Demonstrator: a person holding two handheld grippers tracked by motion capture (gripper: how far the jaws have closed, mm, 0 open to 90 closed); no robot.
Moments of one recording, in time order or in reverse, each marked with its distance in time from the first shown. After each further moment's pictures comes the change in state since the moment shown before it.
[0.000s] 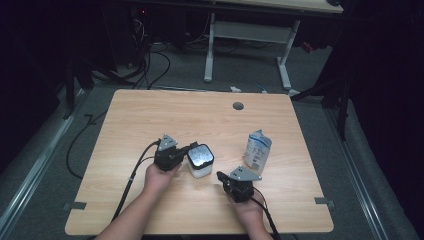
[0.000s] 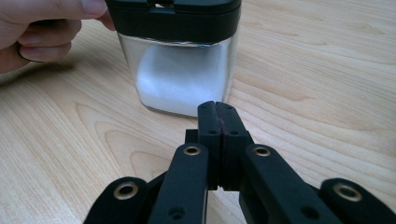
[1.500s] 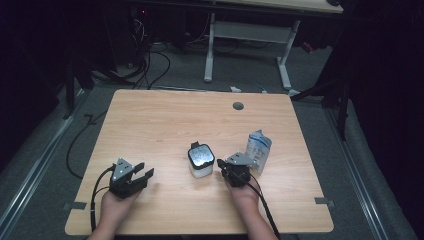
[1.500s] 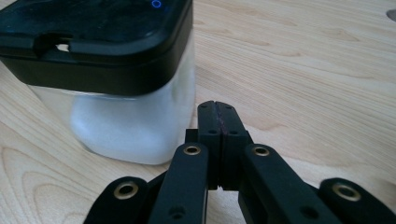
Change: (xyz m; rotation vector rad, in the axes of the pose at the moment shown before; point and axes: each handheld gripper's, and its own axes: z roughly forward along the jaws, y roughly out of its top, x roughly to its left) left arm 0.031 -0.064 -0.119 0.015 0.187 0.010; right arm -0.020 0.023 0.032 0.034 -0.074 0.036
